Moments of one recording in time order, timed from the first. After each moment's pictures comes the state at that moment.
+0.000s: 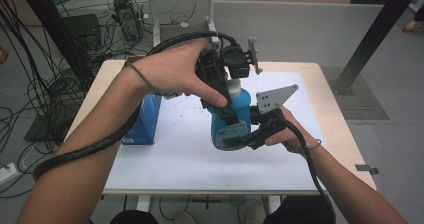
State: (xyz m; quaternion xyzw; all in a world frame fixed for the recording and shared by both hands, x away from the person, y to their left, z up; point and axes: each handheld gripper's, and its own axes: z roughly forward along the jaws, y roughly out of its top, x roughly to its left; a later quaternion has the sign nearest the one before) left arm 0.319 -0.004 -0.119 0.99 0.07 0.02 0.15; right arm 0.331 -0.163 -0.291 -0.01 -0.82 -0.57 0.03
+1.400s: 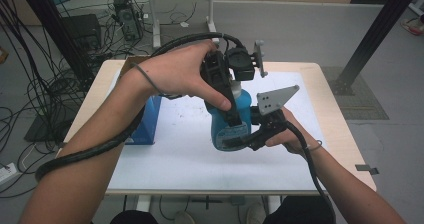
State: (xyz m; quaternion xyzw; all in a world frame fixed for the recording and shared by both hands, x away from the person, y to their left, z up) left arm 0.314 -0.012 -0.119 0.99 0.05 0.03 0.14; right arm 0.327 -0.164 -0.288 0.00 -0.82 -0.57 0.03
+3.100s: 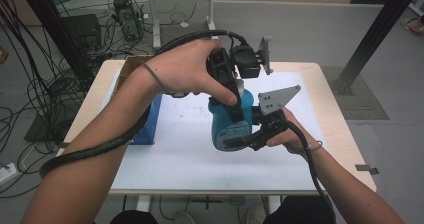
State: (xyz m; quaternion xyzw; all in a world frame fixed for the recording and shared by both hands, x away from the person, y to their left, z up) left arm 0.315 -0.021 -0.114 0.99 0.07 0.02 0.13; right arm 0.328 -0.166 -0.288 0.00 -0.81 -0.58 0.03
